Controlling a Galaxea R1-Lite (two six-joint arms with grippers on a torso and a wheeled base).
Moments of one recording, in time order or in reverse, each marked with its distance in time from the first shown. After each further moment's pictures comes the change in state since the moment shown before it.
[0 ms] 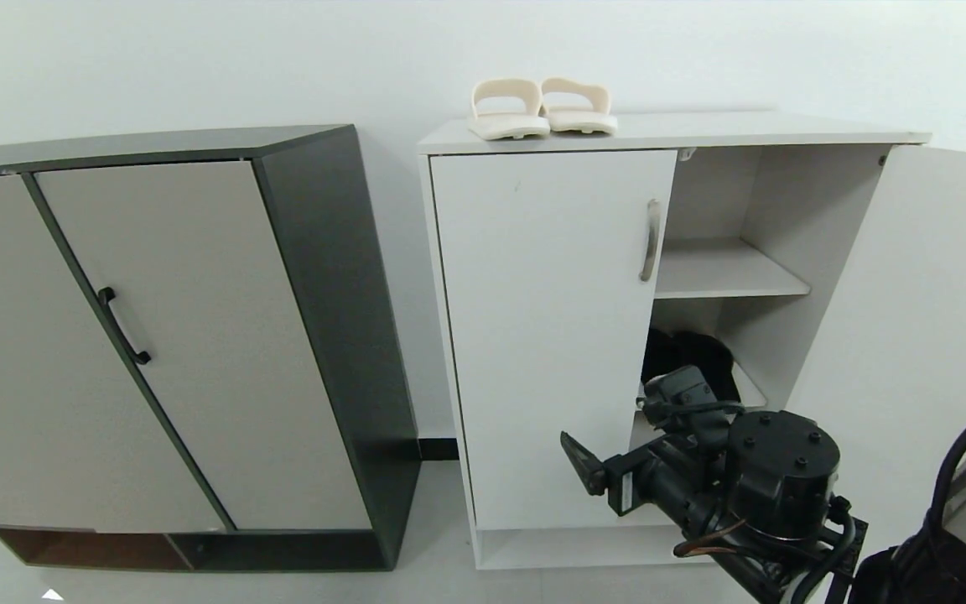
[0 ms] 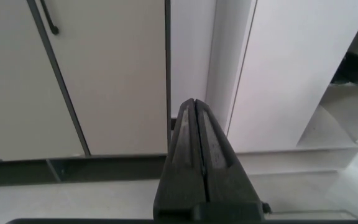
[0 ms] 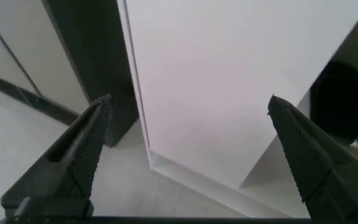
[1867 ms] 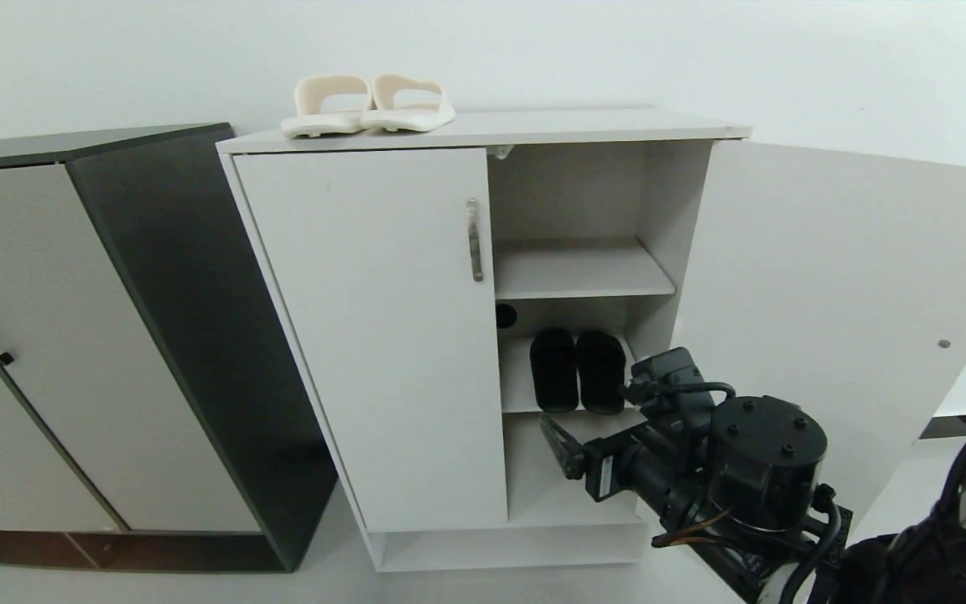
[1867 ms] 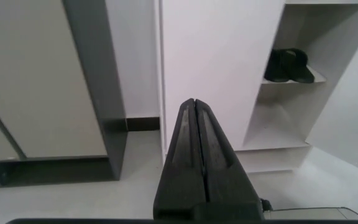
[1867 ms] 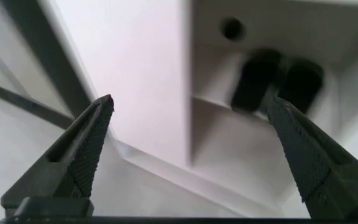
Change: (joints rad) left arm -0.001 0.000 0.000 0.000 -0.002 0.003; right arm 0.050 -0.026 -0.087 0.071 -0.046 0.059
